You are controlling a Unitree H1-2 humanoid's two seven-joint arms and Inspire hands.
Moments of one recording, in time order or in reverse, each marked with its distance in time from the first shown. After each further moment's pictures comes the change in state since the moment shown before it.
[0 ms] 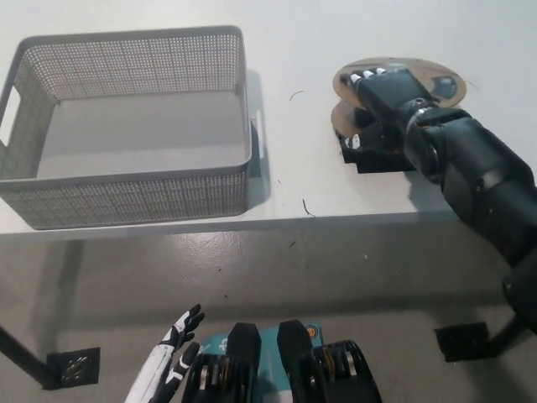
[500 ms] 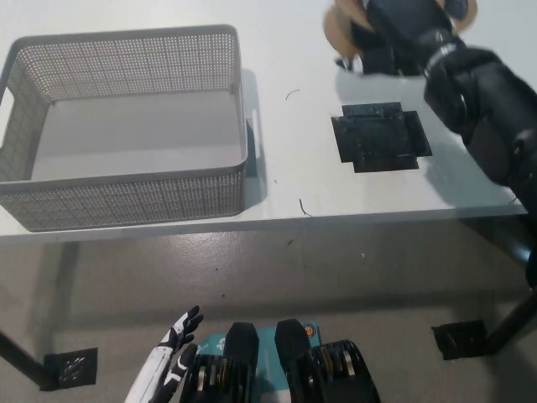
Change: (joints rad) left_arm 0.007 0.000 0.000 0.002 -0.018 -0.001 -0.001; right_arm -0.065 -0.092 -0.124 -0.300 -0.033 -0.052 -0.088
